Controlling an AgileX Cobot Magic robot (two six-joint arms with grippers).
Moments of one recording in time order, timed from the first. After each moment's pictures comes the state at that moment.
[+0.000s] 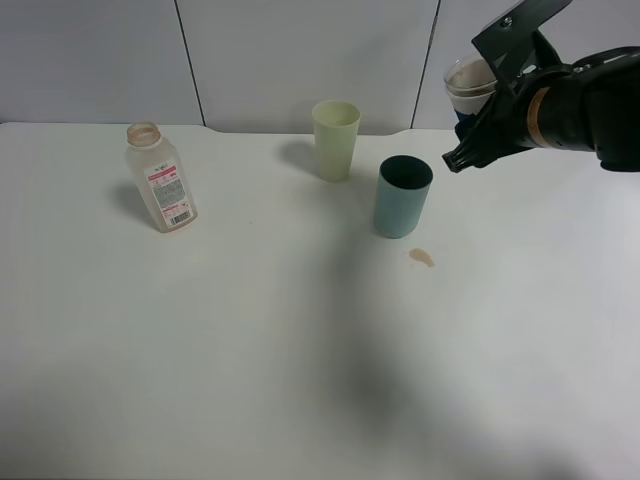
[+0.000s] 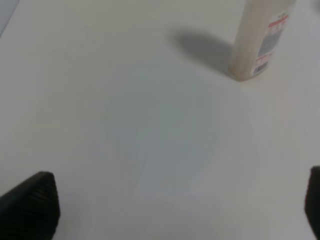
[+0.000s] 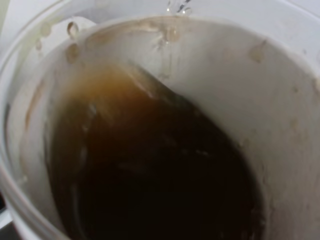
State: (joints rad) left arm 0.01 0.00 -0.51 0.03 1.06 -0.08; right arm 0.44 1.51 -0.77 -1.73 0.35 1.33
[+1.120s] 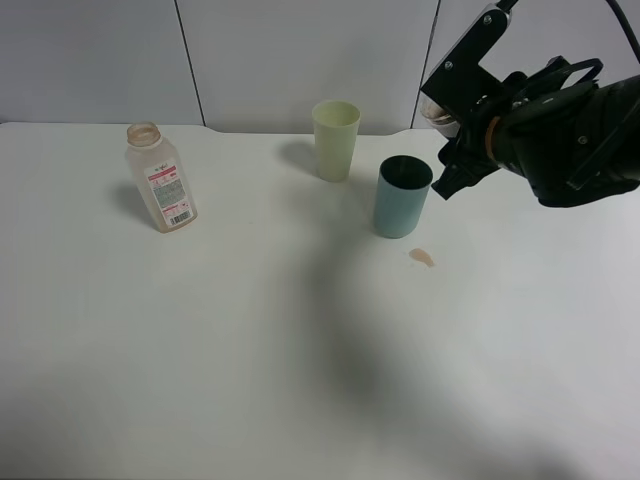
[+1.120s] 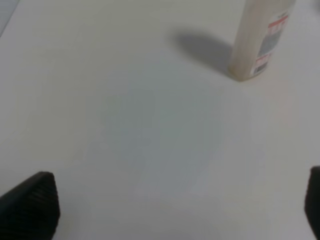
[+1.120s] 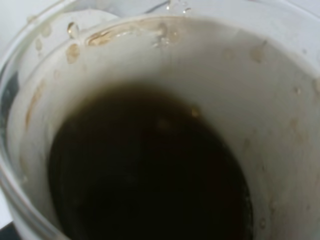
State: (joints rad) left arm 0.01 0.00 -0.51 0.03 1.06 -0.08; right arm 0.58 1.62 -0.77 -1.72 0.63 1.16
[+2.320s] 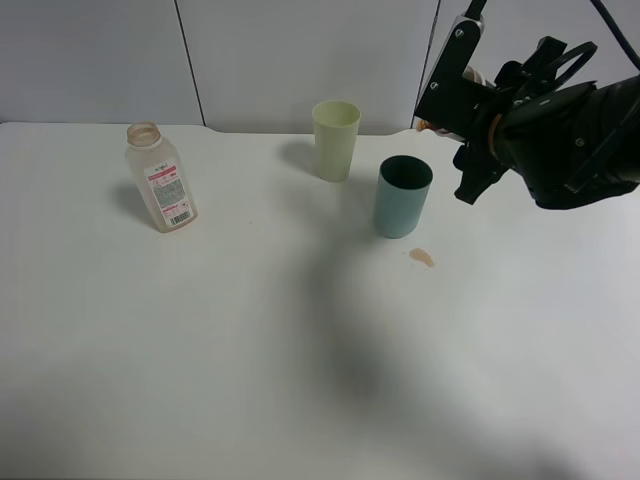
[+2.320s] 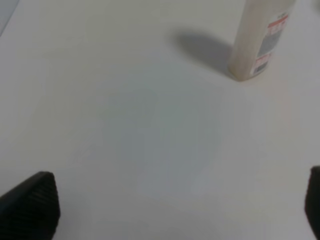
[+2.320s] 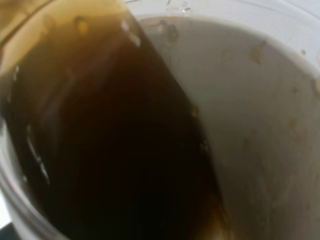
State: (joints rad) left arm 0.01 0.00 -0.51 0.03 1.06 -0.08; right arm 0.60 1.62 -0.77 -1.72 0.69 0.88
